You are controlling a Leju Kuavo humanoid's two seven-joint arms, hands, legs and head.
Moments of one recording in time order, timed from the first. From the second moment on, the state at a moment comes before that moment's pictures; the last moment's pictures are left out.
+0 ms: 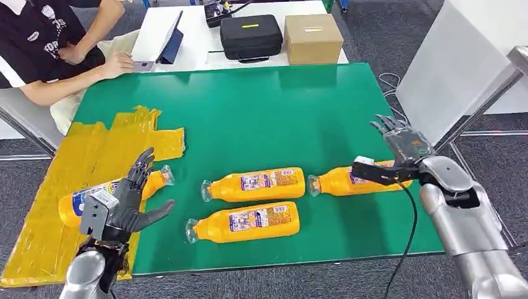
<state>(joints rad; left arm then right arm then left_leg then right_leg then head) -0.15 -0.05 -0.10 -1.43 -0.14 -0.16 -0.31 -0.42 -0.51 0.15 -1.31 1.06 0.19 -0.16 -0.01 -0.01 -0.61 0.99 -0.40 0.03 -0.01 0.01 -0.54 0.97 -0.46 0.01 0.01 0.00</state>
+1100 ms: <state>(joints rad) -0.19 -0.05 -0.10 -1.32 -0.13 -0.16 -0.34 -0.72 -0.60 0.40 -0.87 0.90 0.33 -0.22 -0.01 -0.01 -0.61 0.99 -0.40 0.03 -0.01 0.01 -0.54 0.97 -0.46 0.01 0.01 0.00</state>
